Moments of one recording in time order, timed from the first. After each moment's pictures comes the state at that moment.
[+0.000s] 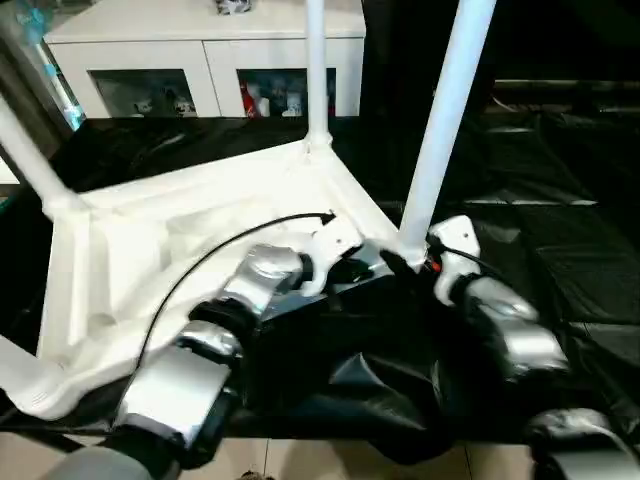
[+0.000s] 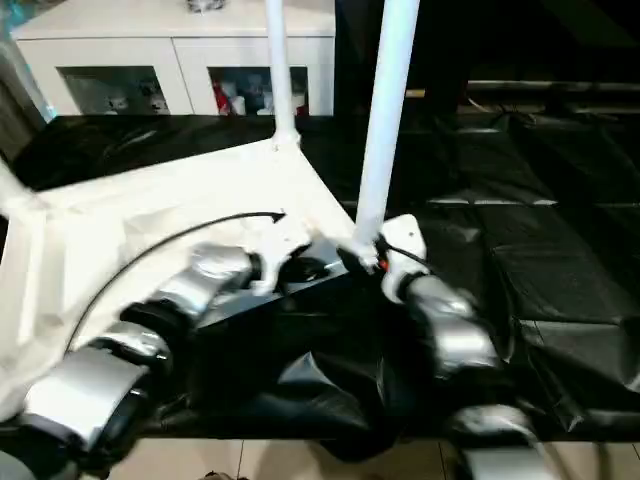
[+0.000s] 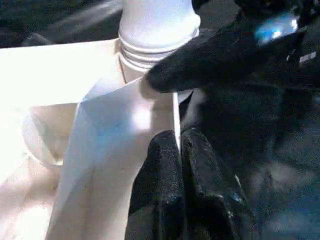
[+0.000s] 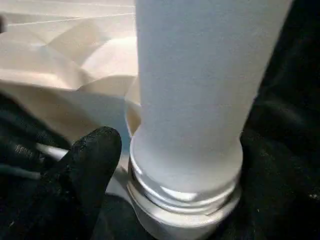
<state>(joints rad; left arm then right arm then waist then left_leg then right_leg) -0.89 0.06 -0.17 1.19 0.13 -0.16 -0.93 -0.48 -0.27 0.01 0.66 0.11 -0.01 0.65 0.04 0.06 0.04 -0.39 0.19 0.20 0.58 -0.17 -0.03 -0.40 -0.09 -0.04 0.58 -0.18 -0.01</state>
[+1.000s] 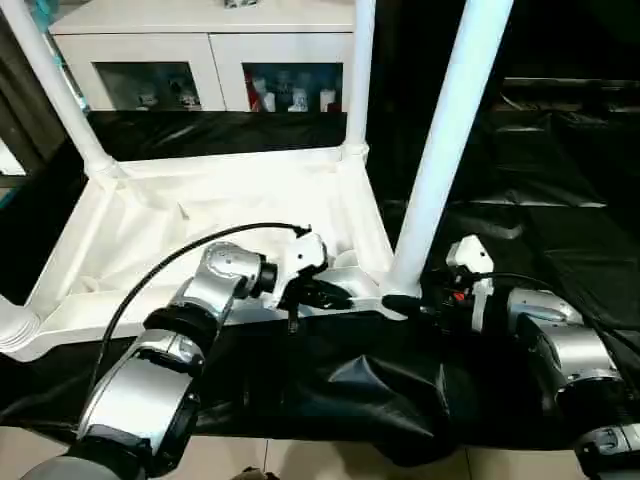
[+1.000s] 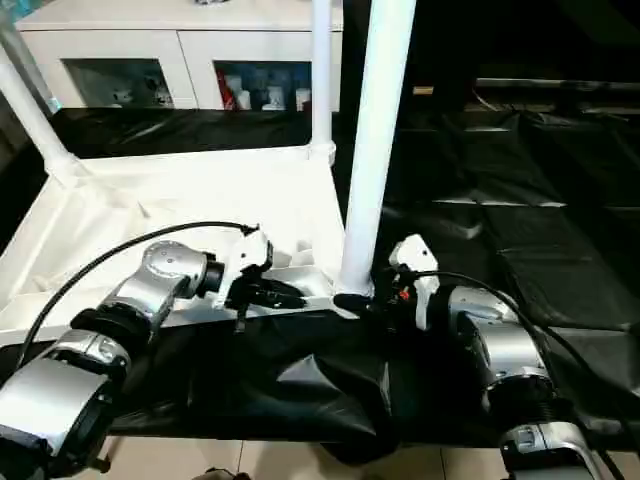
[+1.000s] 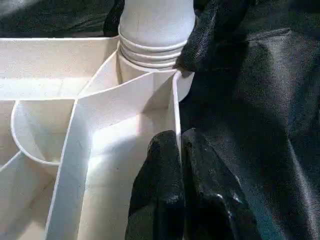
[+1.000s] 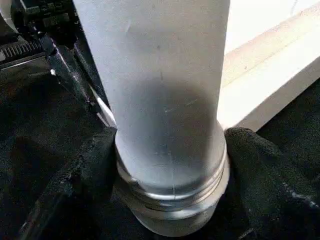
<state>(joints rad) -0.82 0.19 -0.19 1.10 0.07 -0.22 -1.30 -0.41 -0.41 0.07 0.54 0.22 0.10 1.08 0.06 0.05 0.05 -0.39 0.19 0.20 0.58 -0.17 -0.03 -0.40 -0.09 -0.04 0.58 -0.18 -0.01</state>
